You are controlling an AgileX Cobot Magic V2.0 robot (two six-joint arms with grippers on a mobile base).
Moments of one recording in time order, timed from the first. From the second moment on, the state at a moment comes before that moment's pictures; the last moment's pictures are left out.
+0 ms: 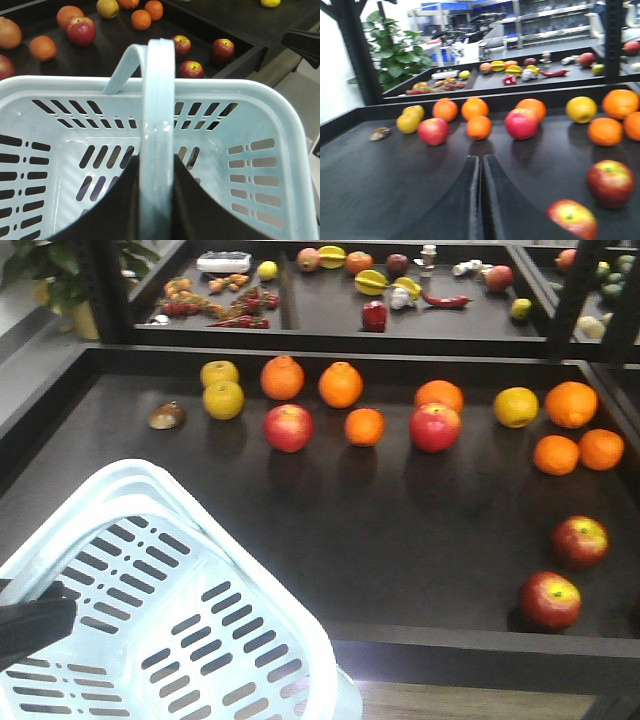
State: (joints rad) left arm -0.48 0.66 -0.86 -0.45 0.86 0.38; right arm 0.15 -0.01 0.03 -0.14 0.09 0.25
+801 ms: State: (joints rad) left arm -0.48 0.66 -0.86 -0.45 0.86 0.38; right arm 0.15 -0.01 0.03 -0.14 0.09 0.25
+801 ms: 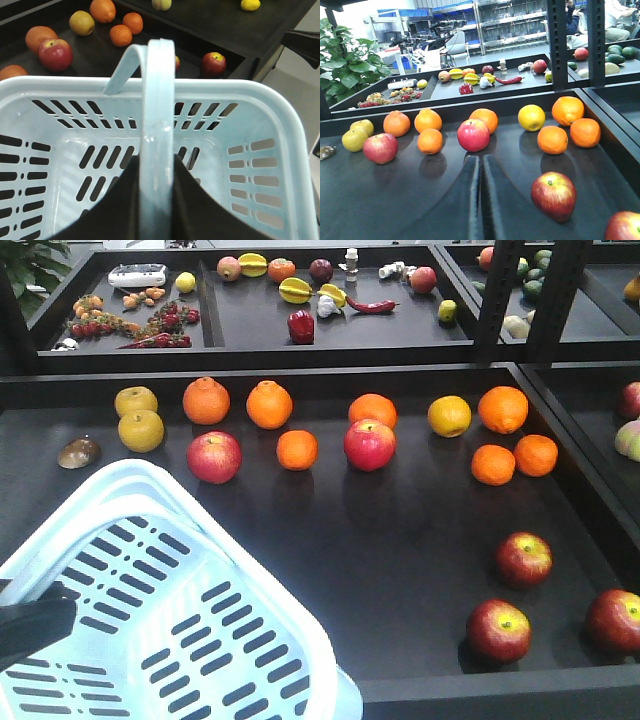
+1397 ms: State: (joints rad) left arm -0.48 0.66 -0.86 -0.45 0.86 0.38; right arm 0.15 -0.01 0.03 -0.14 0.09 0.25
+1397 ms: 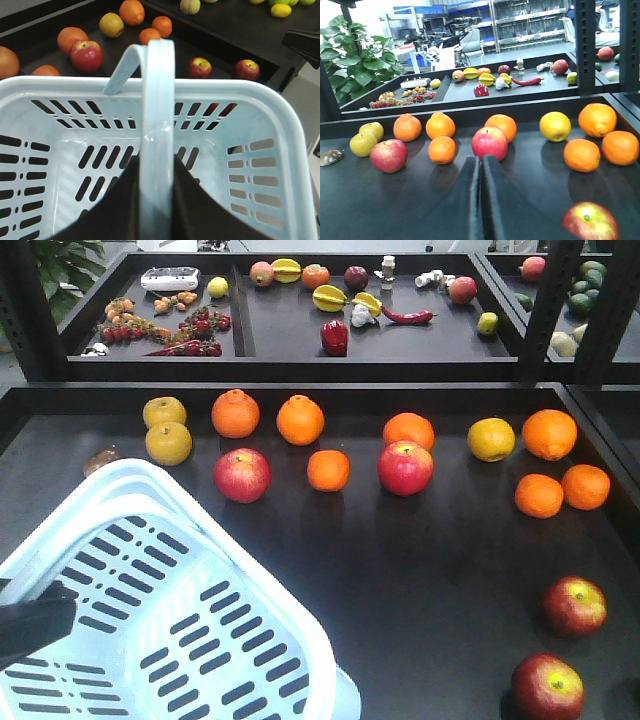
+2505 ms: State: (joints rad) left arm -0.48 0.66 -0.86 -0.45 0.86 0.38; right arm 0.15 -0.01 0.03 -0.14 0.09 0.25
